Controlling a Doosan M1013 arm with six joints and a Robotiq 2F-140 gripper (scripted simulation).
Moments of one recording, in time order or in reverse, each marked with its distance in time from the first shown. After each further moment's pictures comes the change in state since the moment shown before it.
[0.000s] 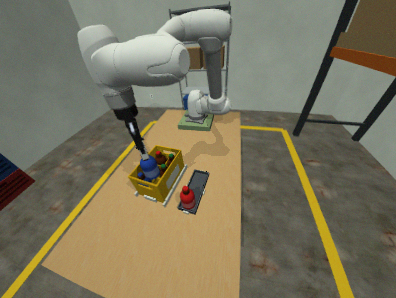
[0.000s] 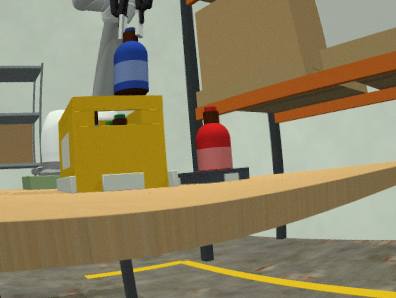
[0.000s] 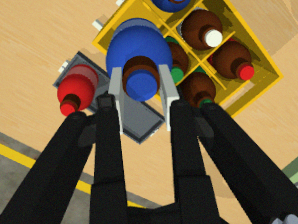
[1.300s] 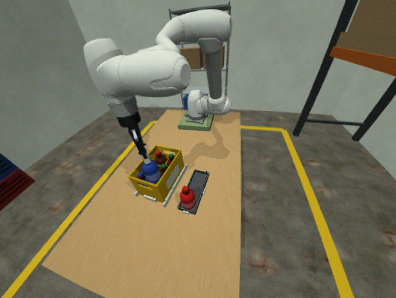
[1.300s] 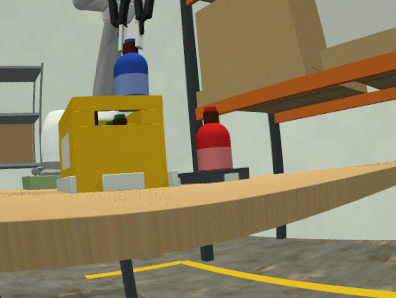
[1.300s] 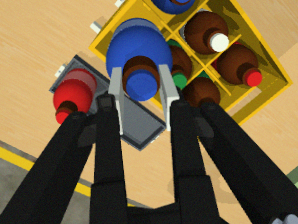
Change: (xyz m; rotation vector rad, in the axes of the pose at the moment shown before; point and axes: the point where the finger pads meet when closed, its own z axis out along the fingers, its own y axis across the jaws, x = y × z) arm 0.000 0.000 0.028 0.000 0.000 0.000
